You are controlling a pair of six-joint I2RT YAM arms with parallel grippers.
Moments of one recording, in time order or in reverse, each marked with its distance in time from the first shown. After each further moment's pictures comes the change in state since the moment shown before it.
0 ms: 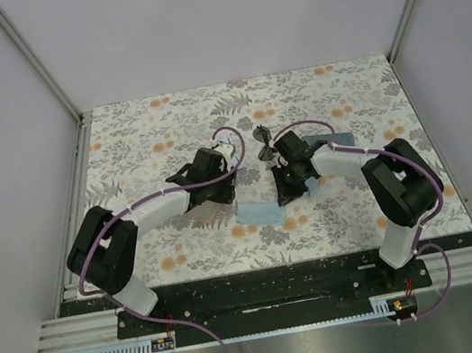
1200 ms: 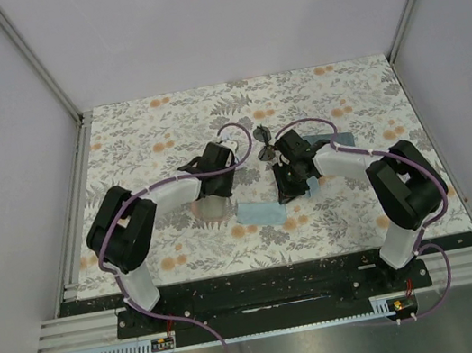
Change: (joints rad) left arm 0.005 0.168 0.121 -0.015 -0.088 0.017; right arm 0.000 -0.029 0.000 -0.022 0.054 0.006
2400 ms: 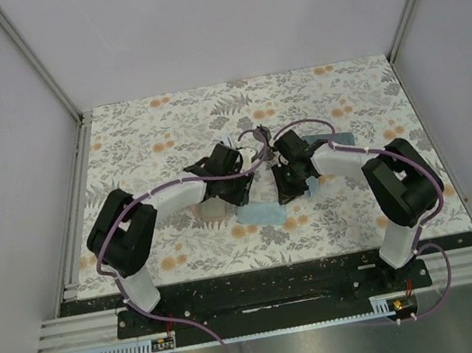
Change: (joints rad) left arm -0.062 -0.031 0.025 -0.074 0.244 0.114; right arm -0.002 0.028 0.008 0.005 -0.014 -0.023
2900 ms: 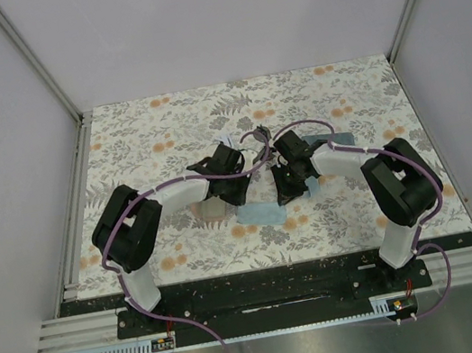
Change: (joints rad) left arm 0.000 0.054 0.022 -0.015 0.005 0.017; right arm 0.000 0.005 0.000 0.005 -0.021 0.000
